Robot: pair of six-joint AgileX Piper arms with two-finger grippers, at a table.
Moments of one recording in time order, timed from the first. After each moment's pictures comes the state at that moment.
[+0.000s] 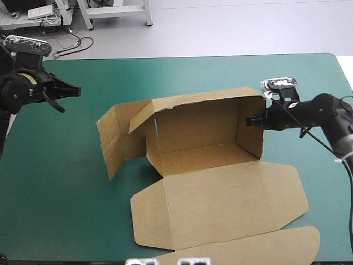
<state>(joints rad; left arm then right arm) -0.06 1.33 -1.62 0.13 1.06 0.08 0.04 1.46 -1.20 0.49 0.86 -0.46</state>
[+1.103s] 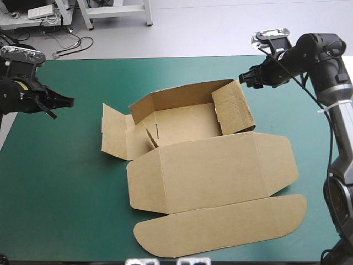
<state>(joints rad) -0.01 1.32 -1.62 0.08 1.19 0.15 0.14 1.76 -1.94 0.18 1.25 -0.16</state>
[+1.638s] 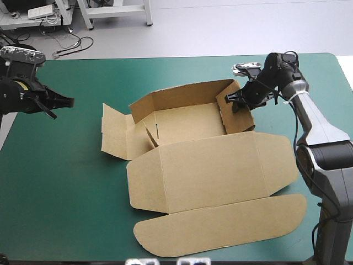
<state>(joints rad) -0.01 1.32 -1.62 0.08 1.19 0.15 0.14 2.09 -1.94 0.27 1.24 -0.20</state>
